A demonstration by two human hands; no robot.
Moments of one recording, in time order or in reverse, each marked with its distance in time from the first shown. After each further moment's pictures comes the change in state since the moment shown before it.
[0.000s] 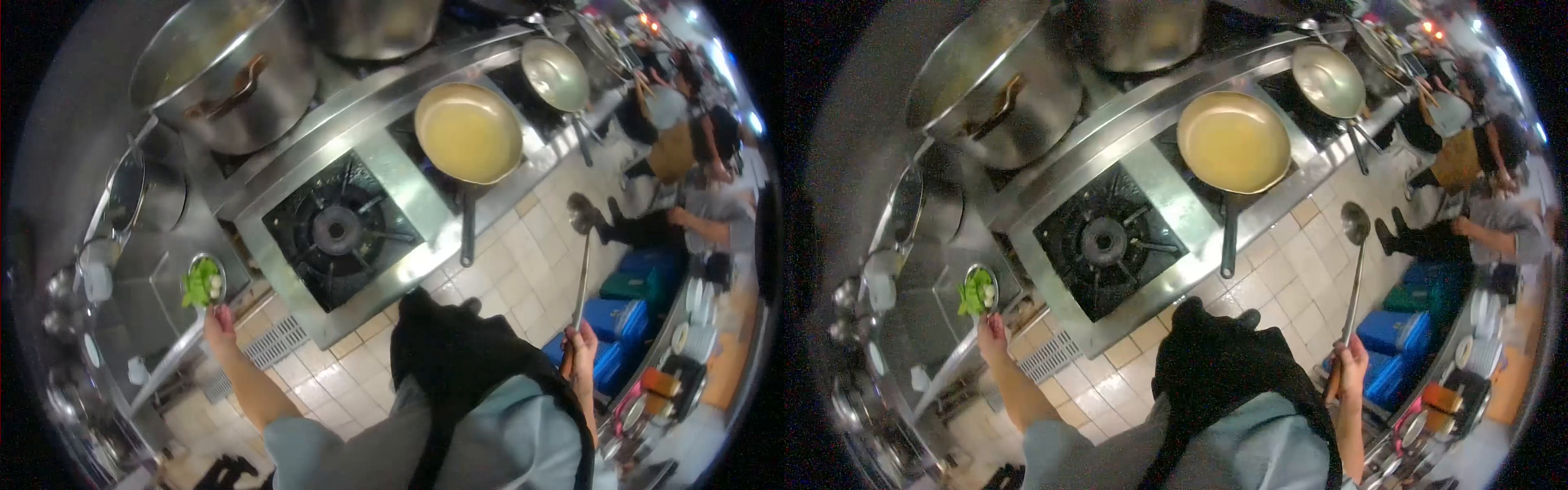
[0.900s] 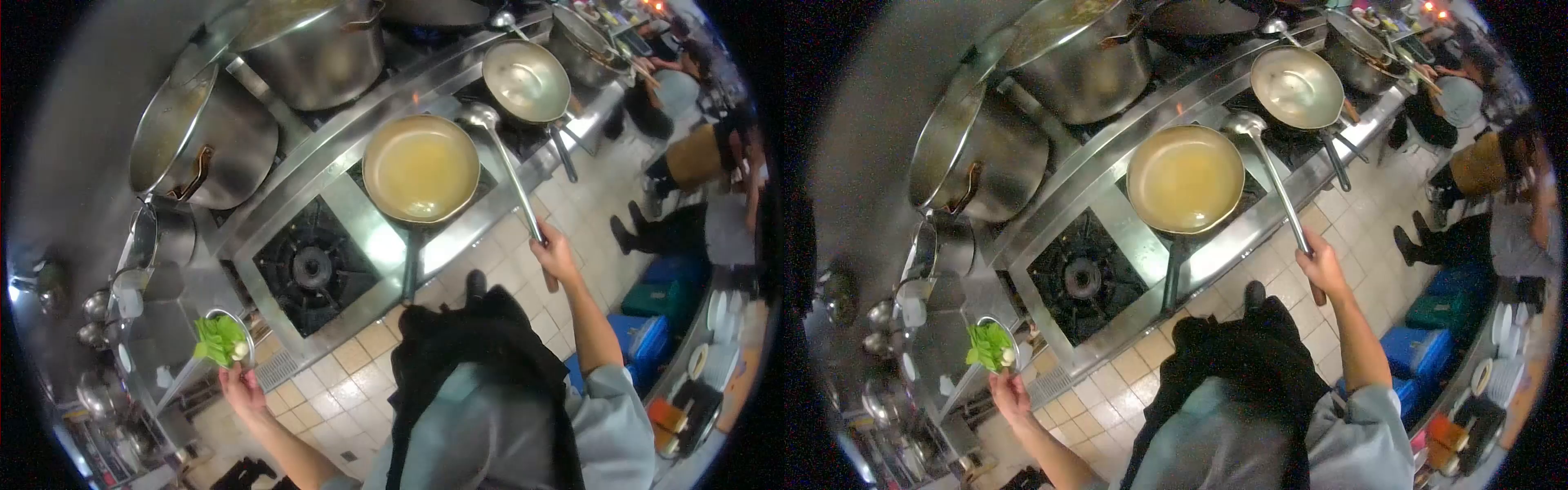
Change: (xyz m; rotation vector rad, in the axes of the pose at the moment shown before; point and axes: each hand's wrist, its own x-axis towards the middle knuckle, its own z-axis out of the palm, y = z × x) left_hand -0.323 -0.022 0.095 0.122 -0.079 0.285; right_hand 0.289 -0.090 0.064 -0.580 -0.458 -0.580
